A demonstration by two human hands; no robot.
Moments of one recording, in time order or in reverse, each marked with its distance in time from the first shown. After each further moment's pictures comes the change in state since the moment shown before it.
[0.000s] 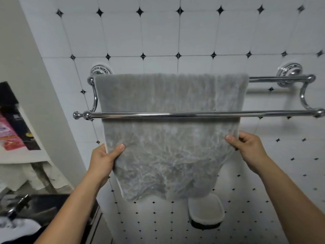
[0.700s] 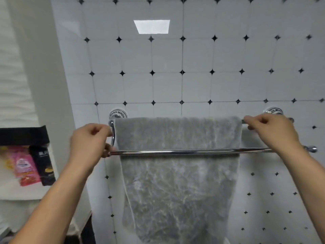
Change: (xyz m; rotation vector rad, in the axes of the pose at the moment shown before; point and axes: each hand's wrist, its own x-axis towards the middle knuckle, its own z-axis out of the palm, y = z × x) left_hand 0.003 0.190 0.007 0.304 0.200 0.193; right_hand 0.016 -0.178 -0.035 -0.605 0.374 -0.144
